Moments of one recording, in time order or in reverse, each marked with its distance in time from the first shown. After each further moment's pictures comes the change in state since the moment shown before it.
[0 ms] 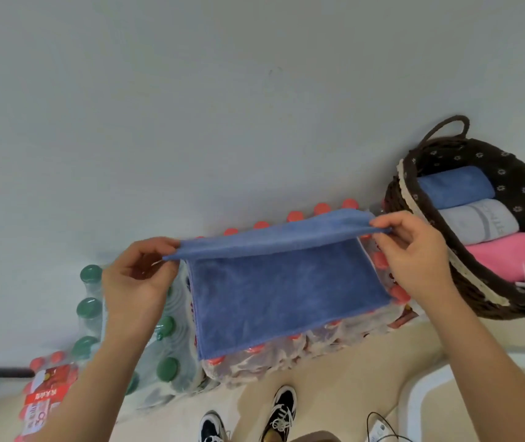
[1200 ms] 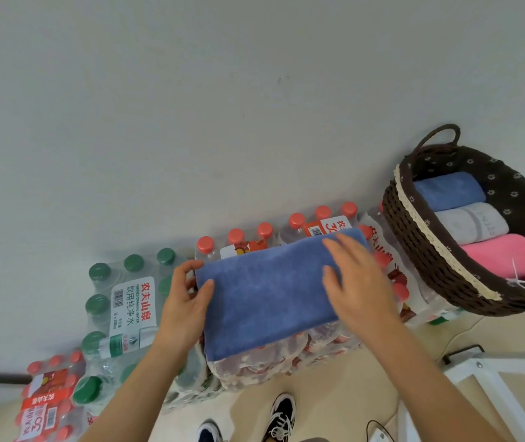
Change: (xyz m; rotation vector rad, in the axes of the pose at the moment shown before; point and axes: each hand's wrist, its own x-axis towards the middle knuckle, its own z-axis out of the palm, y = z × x) left_hand -0.044 -0.034 0.008 0.133 -0.244 -0.408; right_hand -0.063 -0.023 0.059 -0.650 -0.147 -0.100
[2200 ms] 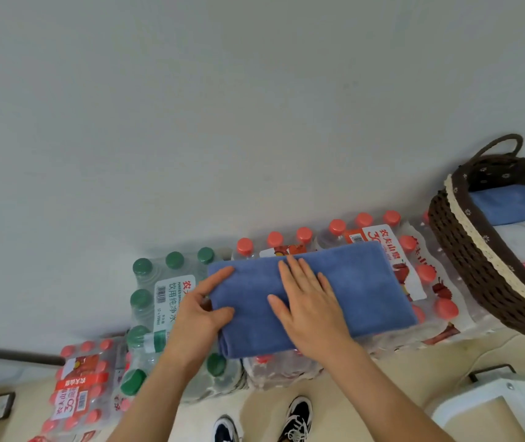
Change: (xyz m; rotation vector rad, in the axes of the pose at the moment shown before) left_hand 0.001 -0.006 -0.040 -0.179 -0.122 -0.056; right_hand 0.002 -0.084 0.084 -0.146 -0.286 -0.140
